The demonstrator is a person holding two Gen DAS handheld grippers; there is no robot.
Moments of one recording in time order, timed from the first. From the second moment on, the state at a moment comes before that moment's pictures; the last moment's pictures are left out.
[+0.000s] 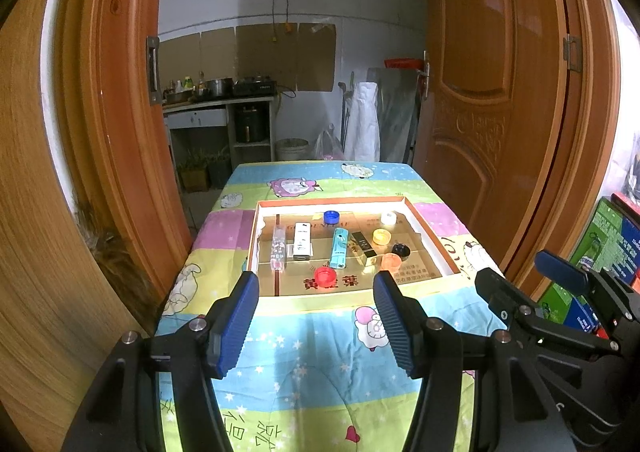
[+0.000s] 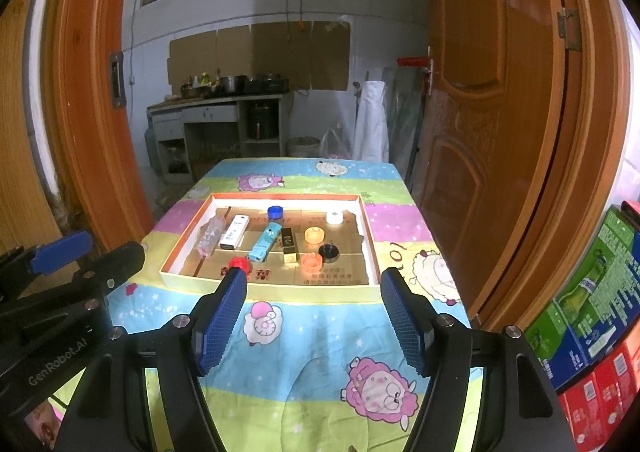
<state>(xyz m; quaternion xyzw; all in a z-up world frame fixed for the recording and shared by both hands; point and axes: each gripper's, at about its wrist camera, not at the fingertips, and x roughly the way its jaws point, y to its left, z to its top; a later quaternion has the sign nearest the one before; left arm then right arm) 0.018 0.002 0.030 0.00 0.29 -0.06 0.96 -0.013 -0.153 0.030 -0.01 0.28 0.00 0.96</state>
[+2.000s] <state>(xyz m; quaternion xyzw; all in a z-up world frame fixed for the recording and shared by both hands) 0.017 0.004 0.031 0.00 0.28 -0.06 0.96 -0.014 -0.149 0.030 -0.01 0.28 0.01 0.96</state>
